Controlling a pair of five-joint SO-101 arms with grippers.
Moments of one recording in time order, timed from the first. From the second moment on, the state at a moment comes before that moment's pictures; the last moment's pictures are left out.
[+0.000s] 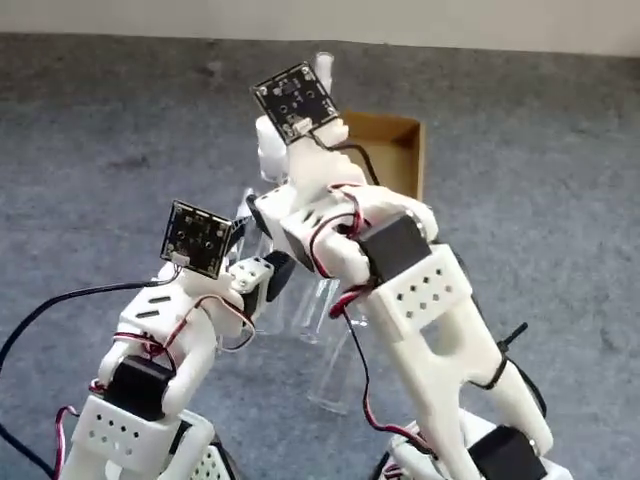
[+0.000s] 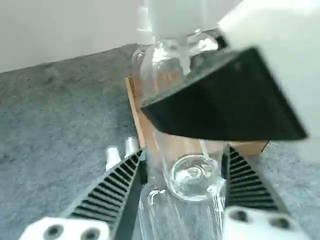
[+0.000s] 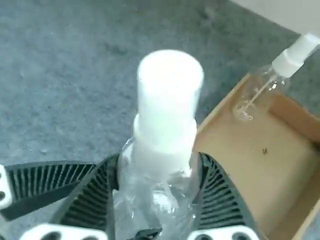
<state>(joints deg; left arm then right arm) 13.1 -77.9 66.8 42.5 5.7 -37.4 -25.2 3.9 66.9 2.8</state>
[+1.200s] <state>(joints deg) 11.6 -77.4 70.1 40.6 5.5 -12.0 18.9 4.0 12.4 6.3</state>
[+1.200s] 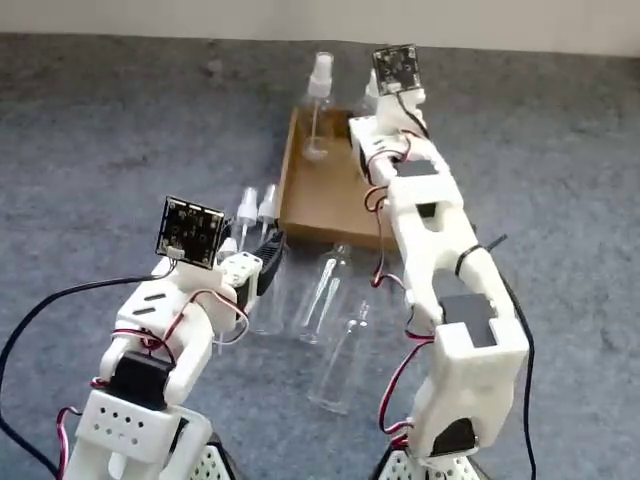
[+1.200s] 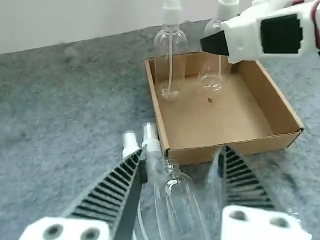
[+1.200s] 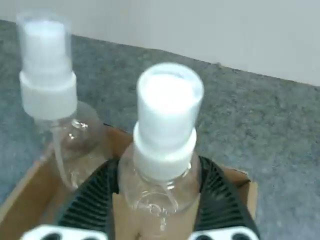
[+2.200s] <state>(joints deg) 11.6 -77.4 70.1 40.6 5.5 -11.9 19.3 4.0 12.1 6.3</state>
